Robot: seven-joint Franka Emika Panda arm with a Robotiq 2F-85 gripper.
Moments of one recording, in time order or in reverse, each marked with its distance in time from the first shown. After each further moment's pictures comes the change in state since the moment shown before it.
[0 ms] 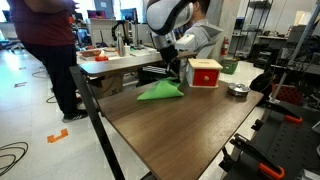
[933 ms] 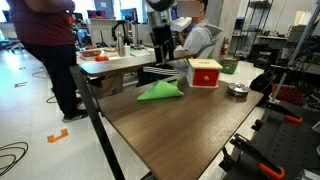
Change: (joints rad) arm 0.026 -0.180 0.002 -0.142 -0.001 0.153 -0.003
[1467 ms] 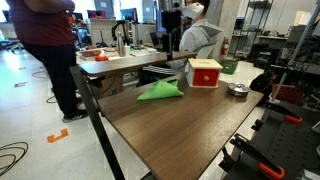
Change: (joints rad) arm -0.020 -0.286 0.008 -0.391 -0.002 0.188 -0.020
